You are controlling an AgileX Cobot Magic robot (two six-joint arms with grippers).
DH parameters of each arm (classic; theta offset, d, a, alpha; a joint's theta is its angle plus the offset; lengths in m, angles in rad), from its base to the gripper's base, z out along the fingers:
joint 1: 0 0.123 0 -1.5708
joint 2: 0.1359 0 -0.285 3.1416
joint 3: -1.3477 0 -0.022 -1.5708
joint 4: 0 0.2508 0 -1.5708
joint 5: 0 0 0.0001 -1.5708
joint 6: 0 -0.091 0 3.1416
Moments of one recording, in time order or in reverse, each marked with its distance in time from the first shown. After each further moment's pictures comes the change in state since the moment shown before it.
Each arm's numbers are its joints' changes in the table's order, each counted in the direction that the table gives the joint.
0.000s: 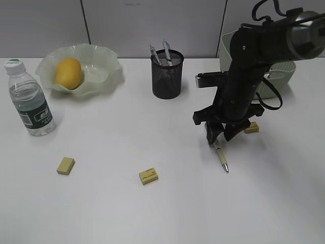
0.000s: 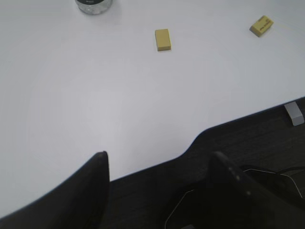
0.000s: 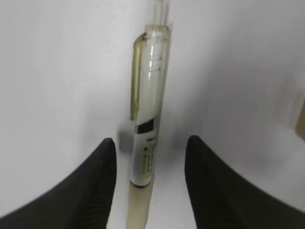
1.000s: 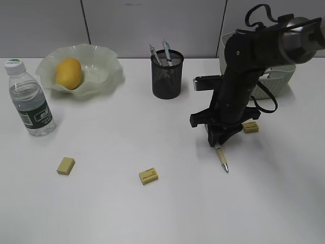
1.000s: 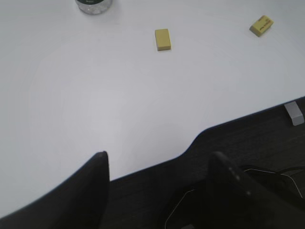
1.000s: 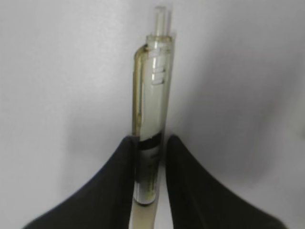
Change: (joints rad) left arm 0.000 0.000 0.000 0.000 0.000 0.000; right arm 0.011 0.040 0.015 -0.009 -0.008 -0.043
